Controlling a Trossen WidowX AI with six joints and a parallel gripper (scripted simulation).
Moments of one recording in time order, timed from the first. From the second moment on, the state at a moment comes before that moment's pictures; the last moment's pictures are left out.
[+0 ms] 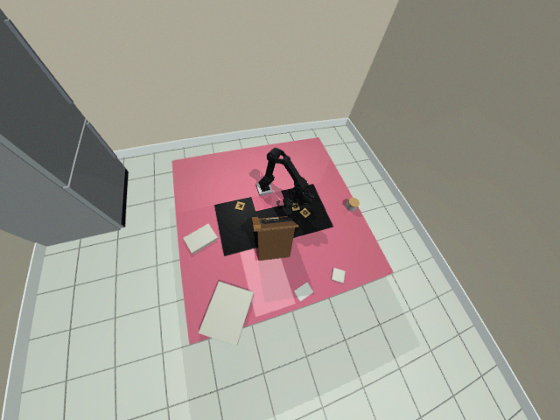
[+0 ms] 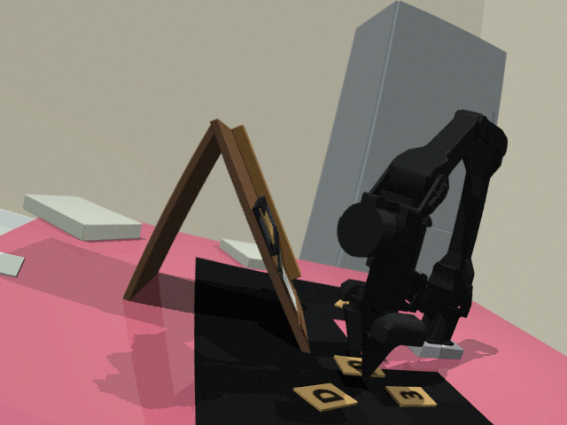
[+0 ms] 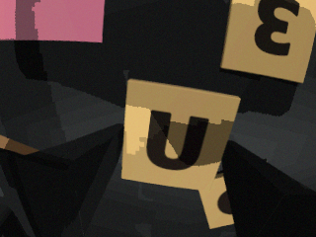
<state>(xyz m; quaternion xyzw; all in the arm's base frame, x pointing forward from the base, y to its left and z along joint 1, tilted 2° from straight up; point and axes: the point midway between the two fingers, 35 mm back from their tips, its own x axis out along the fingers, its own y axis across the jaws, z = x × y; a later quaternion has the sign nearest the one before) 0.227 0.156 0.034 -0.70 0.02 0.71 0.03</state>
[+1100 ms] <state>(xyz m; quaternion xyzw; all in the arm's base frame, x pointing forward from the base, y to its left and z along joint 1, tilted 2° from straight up) 0.247 0.157 0.046 -0.72 0.14 0.66 0.16</state>
